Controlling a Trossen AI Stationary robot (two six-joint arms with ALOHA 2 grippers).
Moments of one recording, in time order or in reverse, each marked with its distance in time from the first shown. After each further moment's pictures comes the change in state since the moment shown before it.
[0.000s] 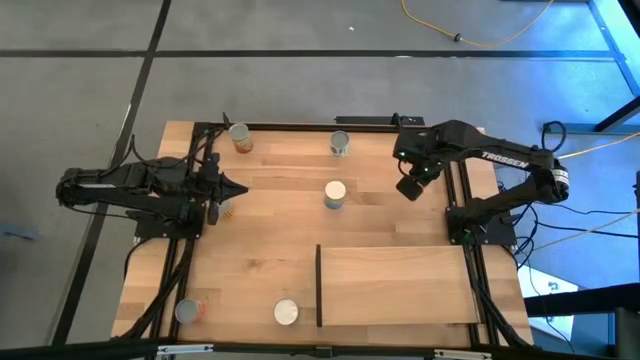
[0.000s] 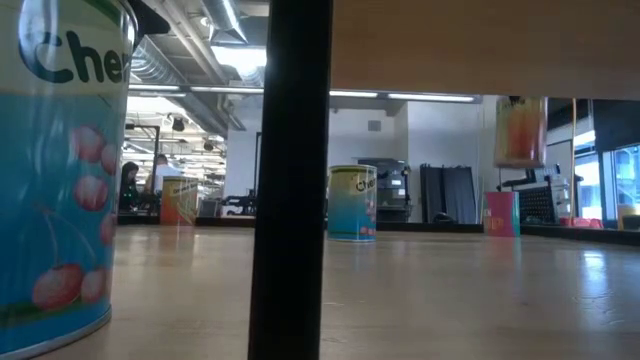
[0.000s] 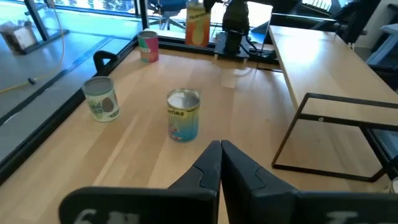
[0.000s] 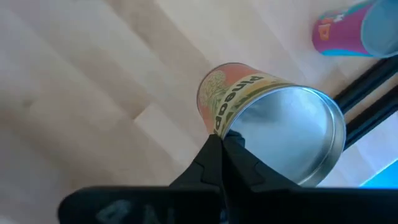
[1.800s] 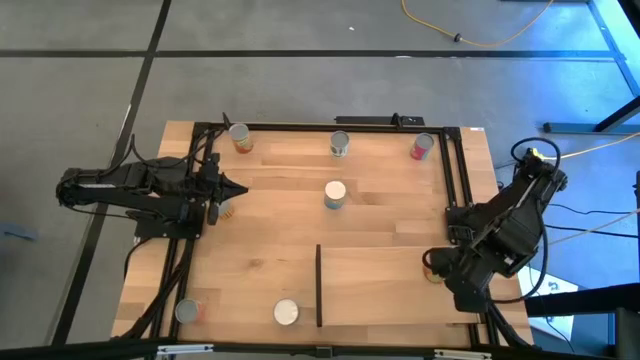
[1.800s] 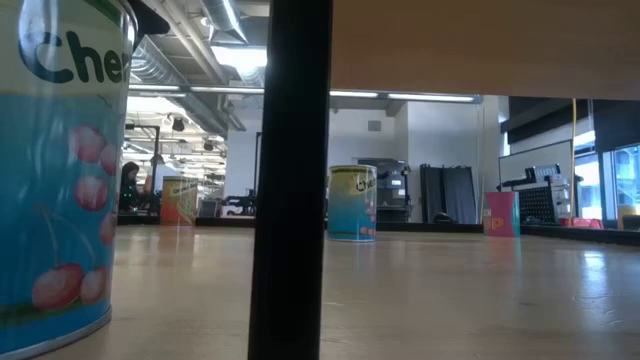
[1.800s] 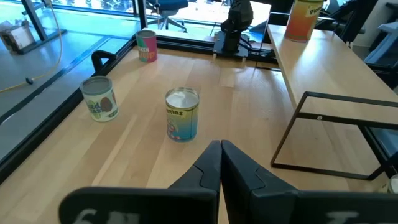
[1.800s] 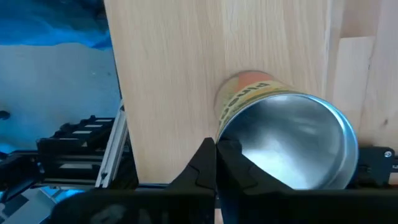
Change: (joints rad) left arm 0.000 0.000 0.000 -0.002 0.008 0.003; right arm 1.093 0.090 0.211 -0.019 -0.161 0.448
